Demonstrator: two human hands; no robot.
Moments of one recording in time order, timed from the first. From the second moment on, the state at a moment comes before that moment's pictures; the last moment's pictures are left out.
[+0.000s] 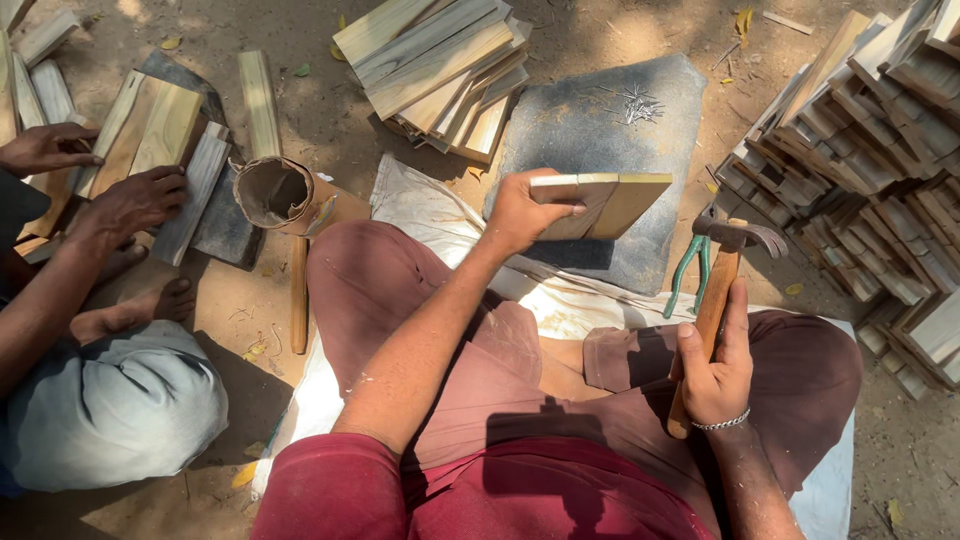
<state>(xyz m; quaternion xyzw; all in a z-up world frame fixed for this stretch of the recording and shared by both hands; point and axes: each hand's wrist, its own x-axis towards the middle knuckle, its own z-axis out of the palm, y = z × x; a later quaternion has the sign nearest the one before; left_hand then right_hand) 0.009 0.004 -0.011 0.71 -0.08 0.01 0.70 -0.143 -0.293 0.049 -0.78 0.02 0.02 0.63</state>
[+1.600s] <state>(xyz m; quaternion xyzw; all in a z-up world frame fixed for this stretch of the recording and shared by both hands) 0.007 -0.014 -0.006 0.98 -0.18 -0.02 0.13 -0.135 -0.294 0.104 -0.75 -0.05 -0.17 0.64</state>
